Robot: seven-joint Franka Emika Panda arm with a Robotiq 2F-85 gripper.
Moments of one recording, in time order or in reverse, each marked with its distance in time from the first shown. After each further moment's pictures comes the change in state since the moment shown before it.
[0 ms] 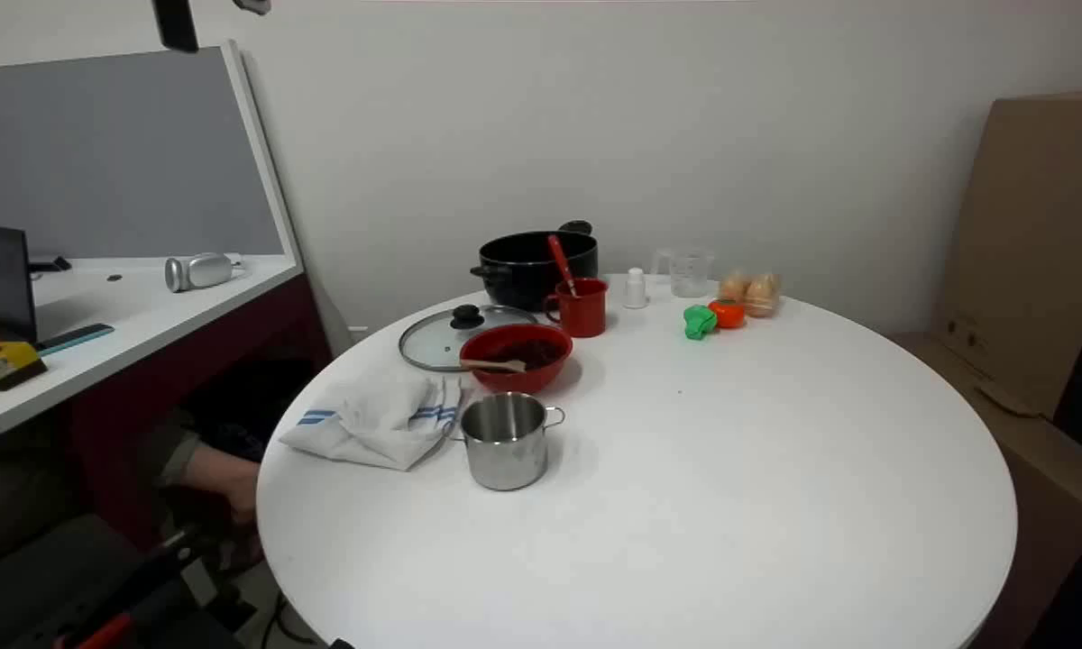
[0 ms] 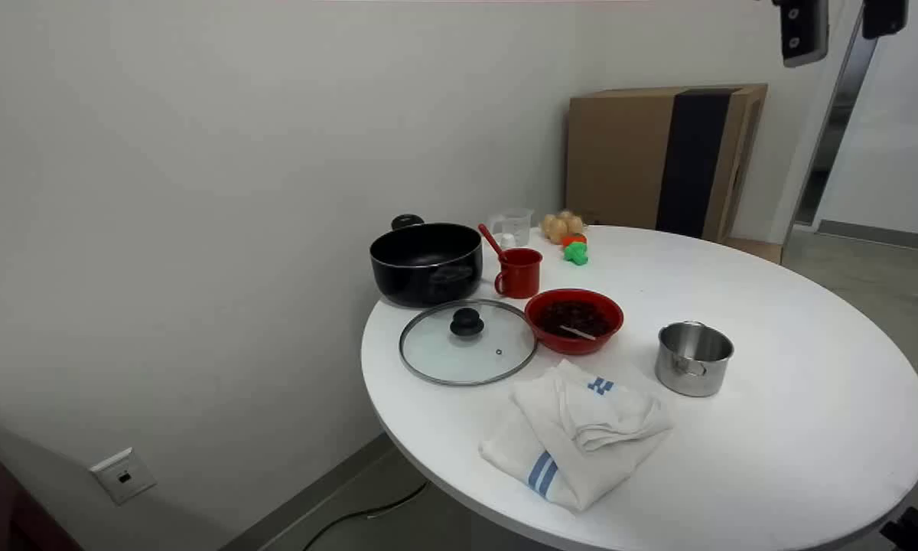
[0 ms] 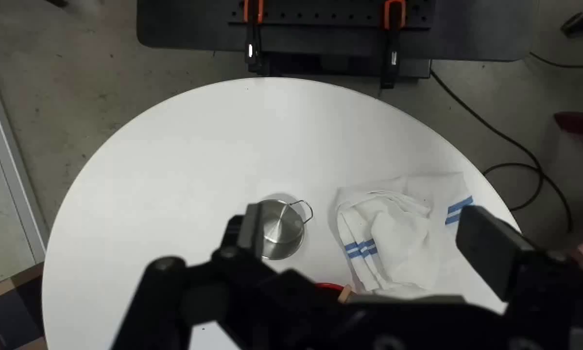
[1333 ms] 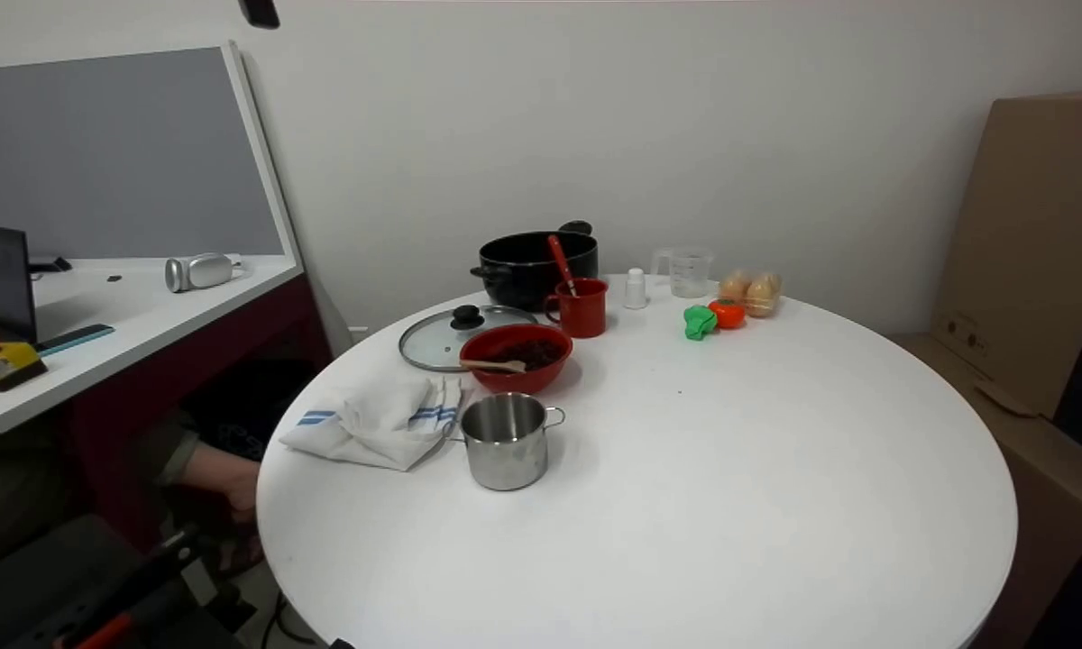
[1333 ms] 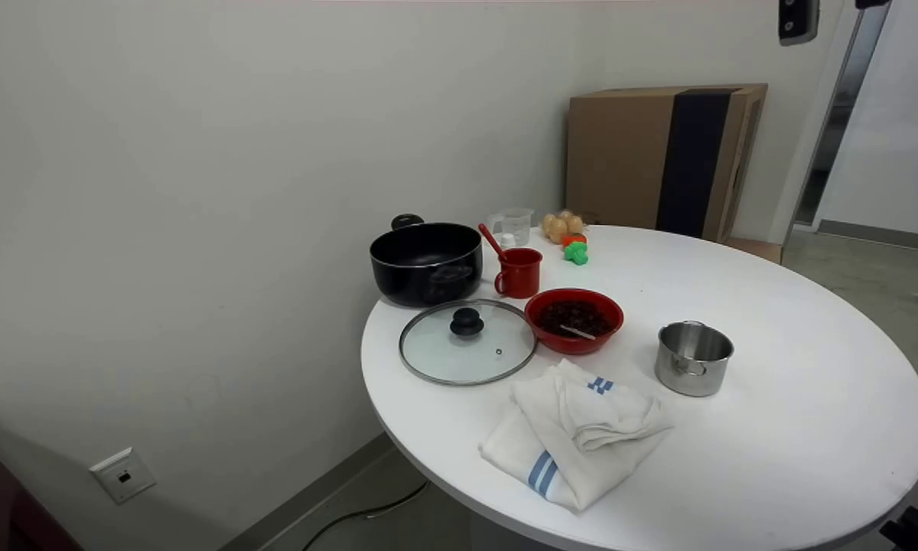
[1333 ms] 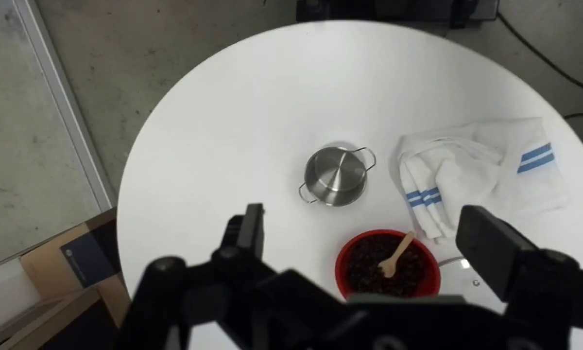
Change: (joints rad) arm -0.010 0.000 -0.045 0.012 -0.146 0.106 -0.003
